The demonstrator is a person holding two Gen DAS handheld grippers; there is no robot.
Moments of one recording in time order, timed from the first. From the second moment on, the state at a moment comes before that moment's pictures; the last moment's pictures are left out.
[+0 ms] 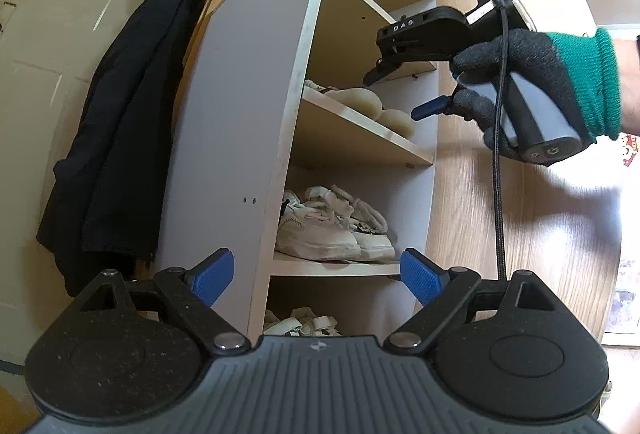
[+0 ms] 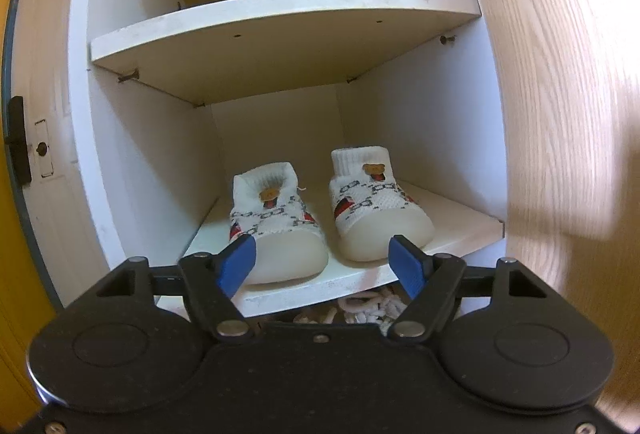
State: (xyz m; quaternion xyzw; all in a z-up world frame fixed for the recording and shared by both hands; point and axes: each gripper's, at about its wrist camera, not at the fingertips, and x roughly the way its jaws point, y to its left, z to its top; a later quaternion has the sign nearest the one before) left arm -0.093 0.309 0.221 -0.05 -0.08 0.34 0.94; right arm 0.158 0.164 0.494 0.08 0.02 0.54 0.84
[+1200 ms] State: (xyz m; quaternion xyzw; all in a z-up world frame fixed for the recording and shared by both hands) left arm -0.051 0.222 0.193 0.03 0.08 0.17 0.98; right arm 0.103 -0.067 0.231 0.10 0.16 0.42 0.89
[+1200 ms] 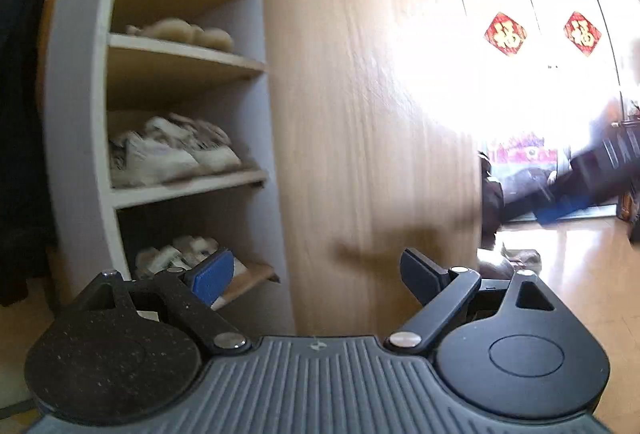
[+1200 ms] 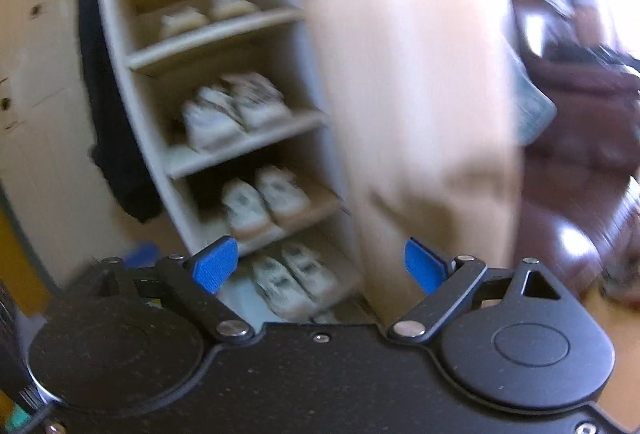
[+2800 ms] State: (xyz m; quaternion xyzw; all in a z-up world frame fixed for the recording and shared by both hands) left arm 0.097 0.138 0.037 0.17 0.39 0.03 0.90; right arm 0.294 -0.141 -0.262 0.31 0.53 0.06 0.79
